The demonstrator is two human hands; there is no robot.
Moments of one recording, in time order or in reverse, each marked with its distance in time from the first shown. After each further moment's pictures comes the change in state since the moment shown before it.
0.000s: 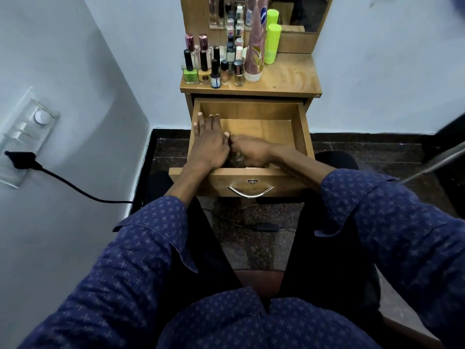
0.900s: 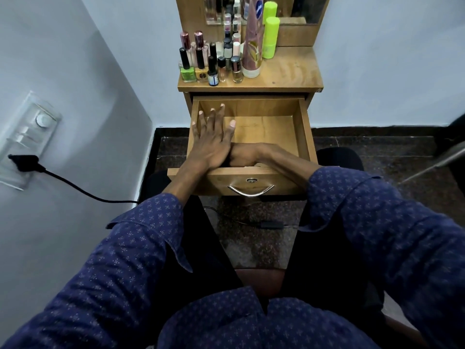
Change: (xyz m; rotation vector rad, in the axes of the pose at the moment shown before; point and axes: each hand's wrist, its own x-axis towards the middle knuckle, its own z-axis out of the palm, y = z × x) left_hand -0.005 0.006 0.000 -0.090 -0.076 -0.001; right_hand -0.018 -0.003 0.017 0.047 0.112 0.124
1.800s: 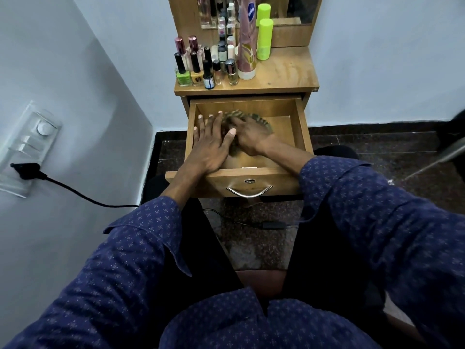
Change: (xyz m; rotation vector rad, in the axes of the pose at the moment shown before) left_hand -0.002 -0.001 0.000 -0.006 -0.040 0.021; right_hand 0.041 0.012 -0.011 -0.097 0.137 0.195
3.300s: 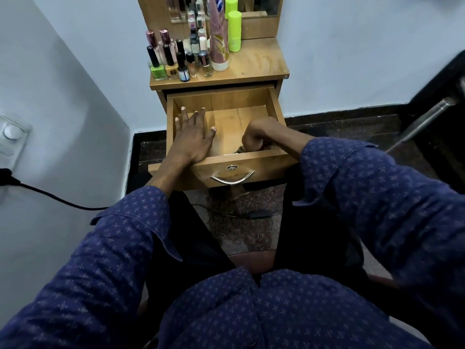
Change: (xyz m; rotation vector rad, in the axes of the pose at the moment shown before) left_hand 0.003 0.001 0.000 0.162 0.002 0.062; right_hand -0.078 -0.014 -0.075 -0.198 -0.807 0.316
